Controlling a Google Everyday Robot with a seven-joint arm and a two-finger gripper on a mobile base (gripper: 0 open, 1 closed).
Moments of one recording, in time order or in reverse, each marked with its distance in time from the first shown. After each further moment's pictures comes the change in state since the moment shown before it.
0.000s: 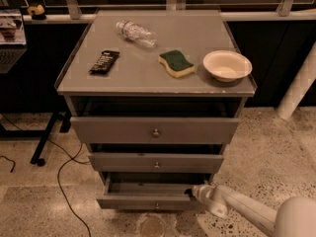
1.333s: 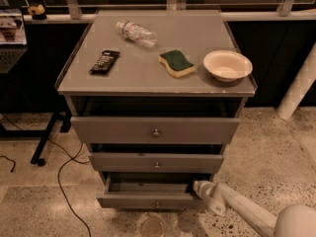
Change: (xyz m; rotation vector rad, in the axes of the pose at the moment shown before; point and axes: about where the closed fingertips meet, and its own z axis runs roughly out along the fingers) arm -0.019 -0.016 0.018 0.030 -0.067 0.073
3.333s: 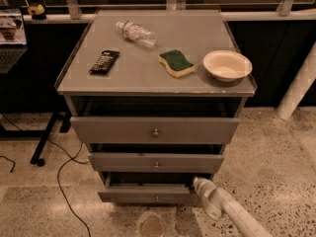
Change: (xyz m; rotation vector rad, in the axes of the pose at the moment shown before) arm -0.031 0.007 -0.006 -0.001 -0.190 0.076
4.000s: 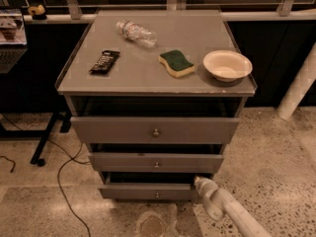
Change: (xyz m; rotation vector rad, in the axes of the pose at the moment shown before) arm -0.003 -0.006 -0.002 -0.001 -0.016 0.027
